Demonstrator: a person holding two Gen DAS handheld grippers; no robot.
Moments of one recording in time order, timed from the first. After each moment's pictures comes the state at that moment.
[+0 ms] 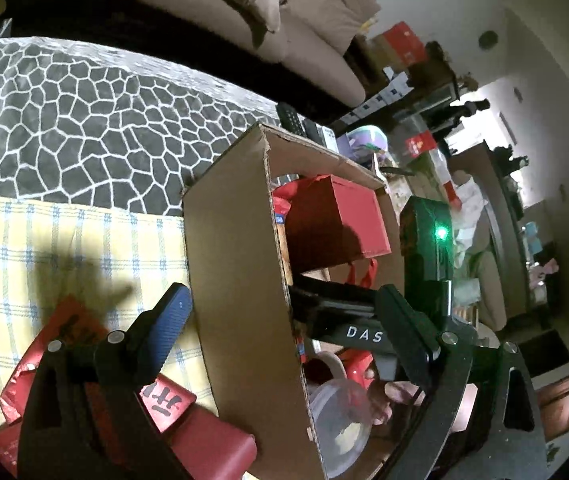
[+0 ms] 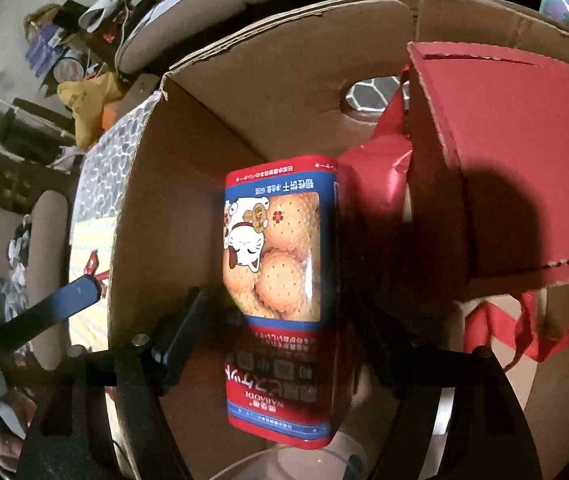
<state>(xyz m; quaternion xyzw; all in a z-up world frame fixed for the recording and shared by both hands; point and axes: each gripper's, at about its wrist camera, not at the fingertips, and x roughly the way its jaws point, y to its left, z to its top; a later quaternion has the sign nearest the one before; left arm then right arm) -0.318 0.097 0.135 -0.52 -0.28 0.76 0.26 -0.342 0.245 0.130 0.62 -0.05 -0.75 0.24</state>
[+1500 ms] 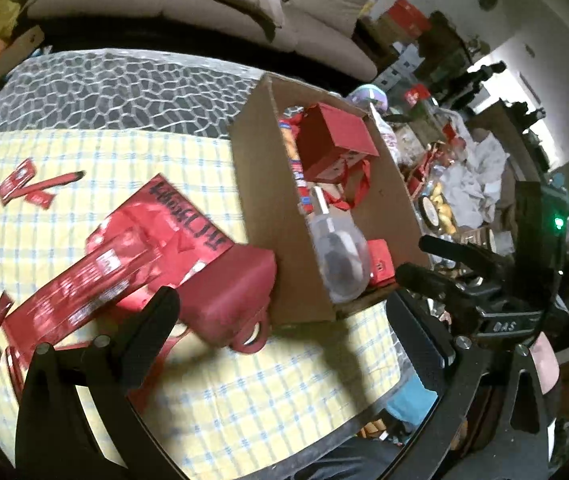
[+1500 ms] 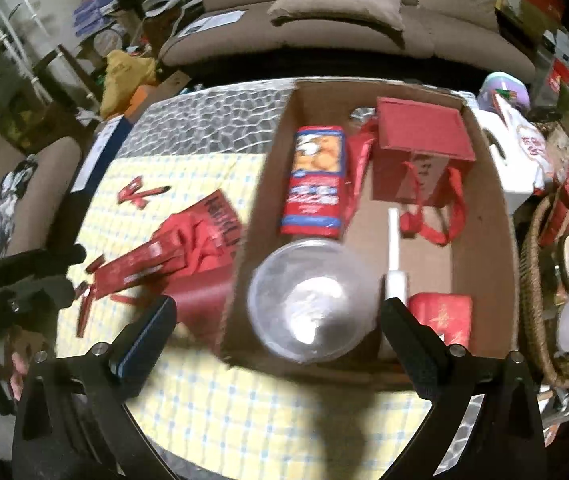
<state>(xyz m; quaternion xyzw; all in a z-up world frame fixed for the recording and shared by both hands) -0.131 0.050 0.216 -0.54 -0.19 0.79 0.22 -0.140 0.252 0.252 0.53 0.07 -0.81 0.25</state>
